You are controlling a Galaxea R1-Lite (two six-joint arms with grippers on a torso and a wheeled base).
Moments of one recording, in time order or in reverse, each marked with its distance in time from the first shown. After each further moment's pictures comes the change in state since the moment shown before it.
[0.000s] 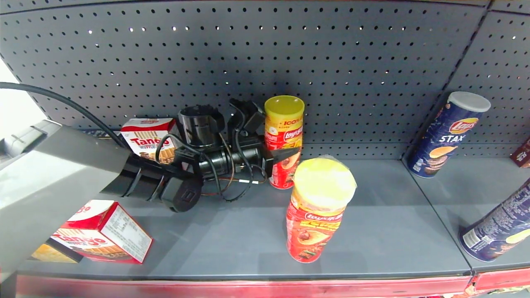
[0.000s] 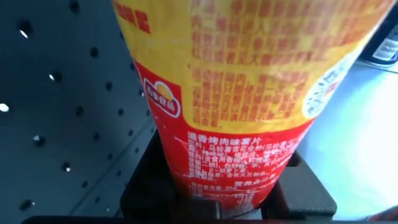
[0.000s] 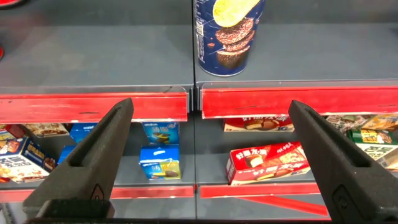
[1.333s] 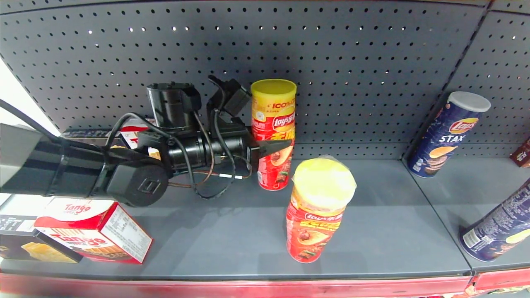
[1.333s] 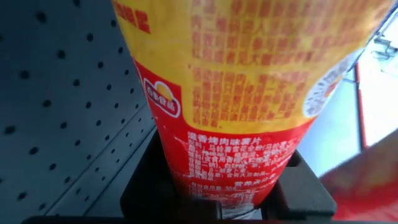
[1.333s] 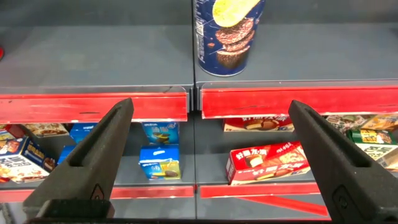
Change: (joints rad) left arm 0.003 -0.190 0.056 0.200 0.000 -0.030; right arm 0.000 0.000 0.000 0.000 0.000 0.000
